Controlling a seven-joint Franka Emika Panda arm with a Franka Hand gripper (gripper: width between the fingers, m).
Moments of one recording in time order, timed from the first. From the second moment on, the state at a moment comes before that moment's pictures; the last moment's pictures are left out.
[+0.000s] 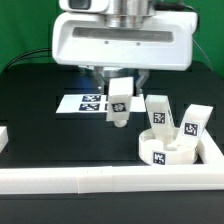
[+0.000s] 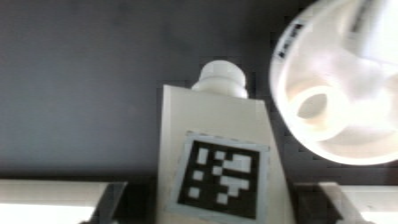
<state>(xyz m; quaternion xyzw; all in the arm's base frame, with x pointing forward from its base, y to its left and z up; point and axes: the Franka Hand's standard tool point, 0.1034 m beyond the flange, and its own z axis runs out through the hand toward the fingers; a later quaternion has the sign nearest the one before) 0.594 0.012 0.114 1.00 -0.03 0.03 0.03</state>
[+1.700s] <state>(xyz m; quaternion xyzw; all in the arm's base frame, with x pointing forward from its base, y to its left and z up) 0.603 0.060 0.110 0.99 0.08 0.14 0.05</state>
